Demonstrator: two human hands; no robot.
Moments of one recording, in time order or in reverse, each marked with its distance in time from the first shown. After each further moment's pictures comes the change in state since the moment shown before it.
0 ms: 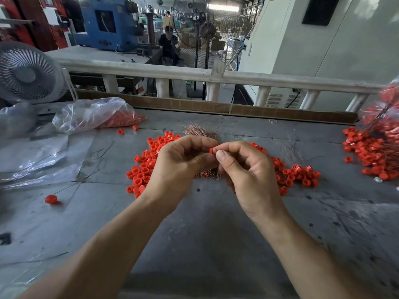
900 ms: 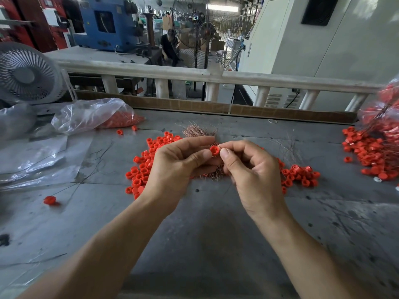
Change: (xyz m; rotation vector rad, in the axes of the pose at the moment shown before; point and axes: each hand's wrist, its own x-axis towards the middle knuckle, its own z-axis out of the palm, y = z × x) left_hand 0.000 0.002 0.001 -0.100 0.059 -0.093; right_hand 0.001 -0.003 0.000 0.006 0.077 -0.015
